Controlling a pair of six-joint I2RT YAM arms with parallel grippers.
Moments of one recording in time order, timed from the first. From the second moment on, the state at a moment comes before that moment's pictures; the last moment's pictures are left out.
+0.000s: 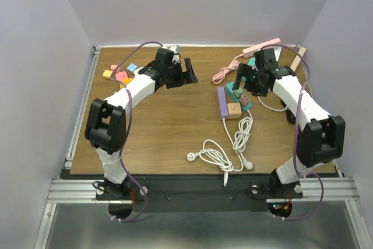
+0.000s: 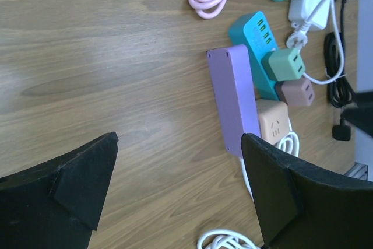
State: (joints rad) left arm -0.43 1.78 1.42 -0.30 0.26 -0.57; right arm 0.21 1.60 1.40 -0.71 -0.06 0.44
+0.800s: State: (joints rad) left arm -0.54 1.68 1.19 -0.30 0.16 -0.62; right arm 0.28 1.60 1.13 -0.59 -0.09 0.42
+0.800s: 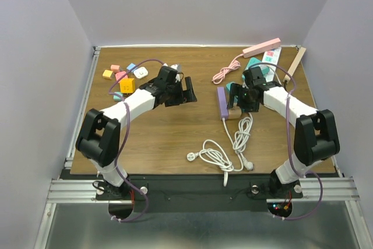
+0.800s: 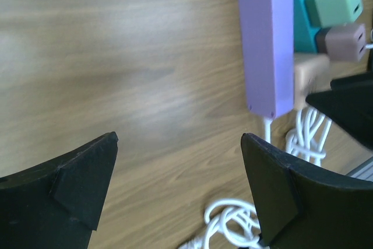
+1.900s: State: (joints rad) left arm -0.28 1.19 0.84 -0.34 0.05 -0.65; right arm 0.61 1.64 1.27 -0.51 -0.24 0.78
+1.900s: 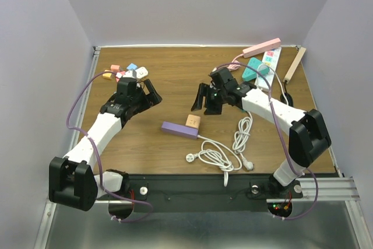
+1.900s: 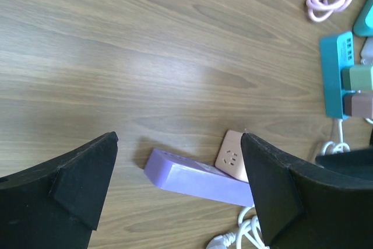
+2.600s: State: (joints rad) left arm -0.20 1.17 0.84 -0.38 0.06 -0.59; right arm 0.87 1.65 0.98 -0.62 -0.31 0.80
